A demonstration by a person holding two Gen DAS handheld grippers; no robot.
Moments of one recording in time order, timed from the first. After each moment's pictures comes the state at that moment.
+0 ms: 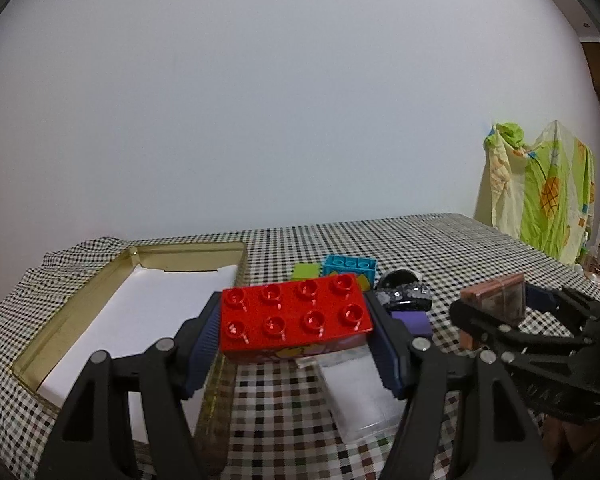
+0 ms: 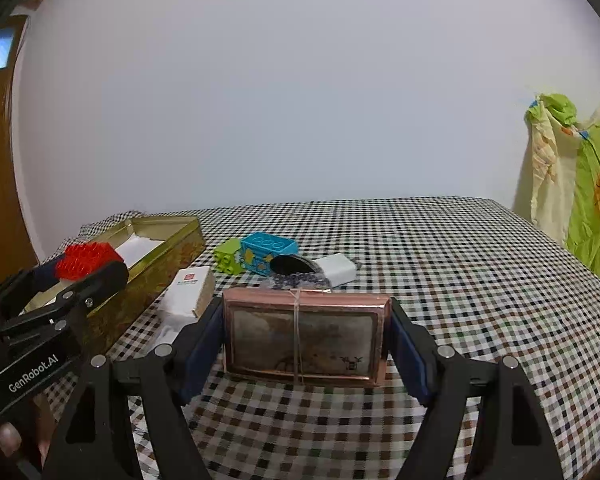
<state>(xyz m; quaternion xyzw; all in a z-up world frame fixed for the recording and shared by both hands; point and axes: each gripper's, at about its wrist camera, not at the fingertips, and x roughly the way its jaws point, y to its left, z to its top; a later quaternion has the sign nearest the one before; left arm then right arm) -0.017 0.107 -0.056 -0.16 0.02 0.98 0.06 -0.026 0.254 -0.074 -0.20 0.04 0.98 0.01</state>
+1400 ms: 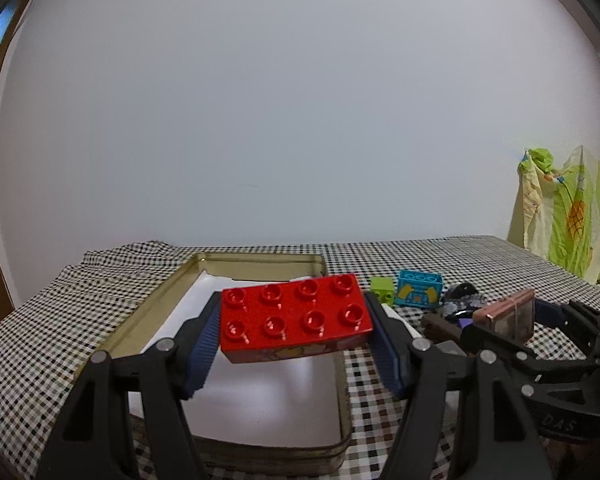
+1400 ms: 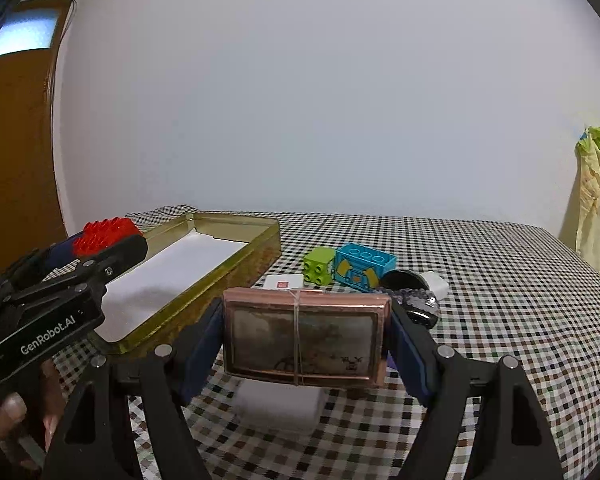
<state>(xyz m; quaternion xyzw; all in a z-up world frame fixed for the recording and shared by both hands) -0.002 0.043 -0.053 -0.13 0.00 0.99 0.00 -0.014 0.184 -0.068 -0.18 0.01 0.98 -0.06</state>
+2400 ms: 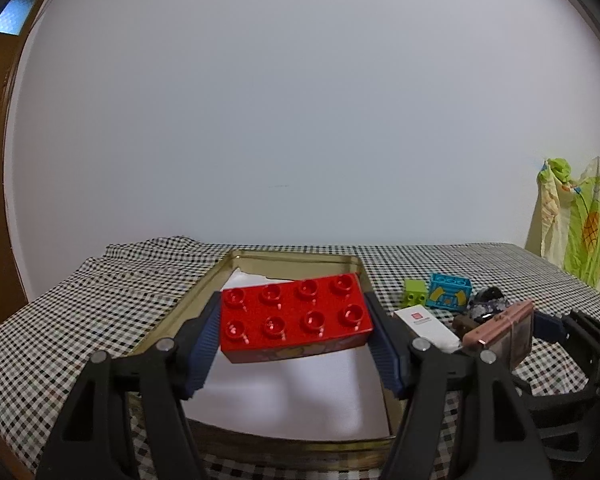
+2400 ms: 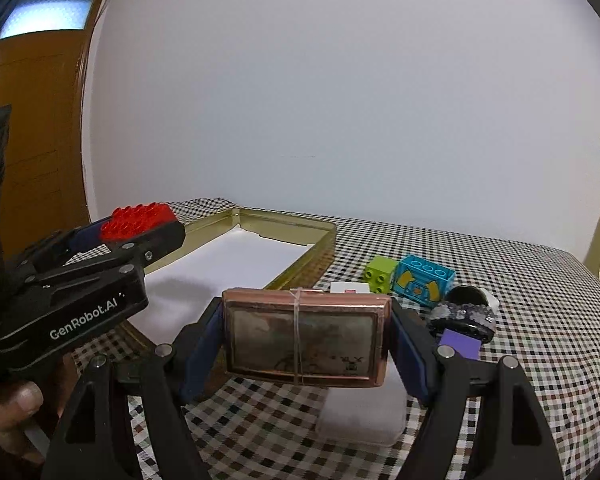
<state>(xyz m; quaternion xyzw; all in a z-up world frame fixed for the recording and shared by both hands) 0.003 0.015 -0.056 -0.13 -0.02 0.99 -0.04 -0.012 0.136 -0.065 -0.17 -0.03 0.98 -0.10</state>
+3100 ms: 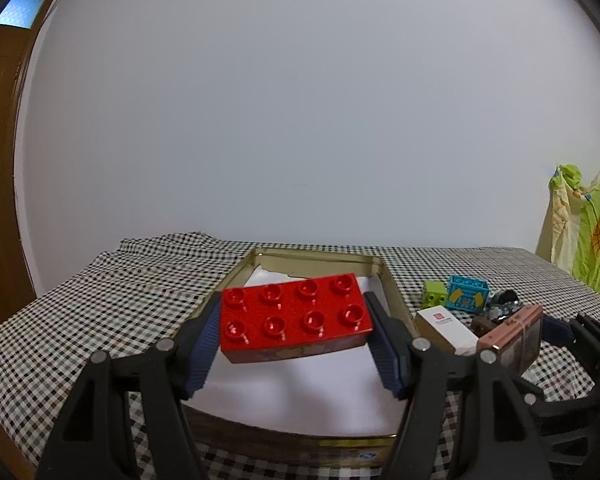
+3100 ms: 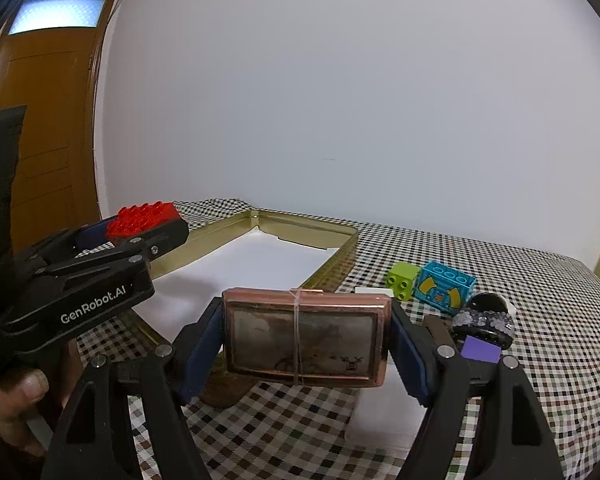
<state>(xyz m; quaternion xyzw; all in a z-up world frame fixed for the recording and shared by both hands) 0.006 -0.009 -0.056 -0.13 -0.03 0.99 -0.06 -0.003 0.121 -0.063 -0.17 -0.04 0.98 -0.13</state>
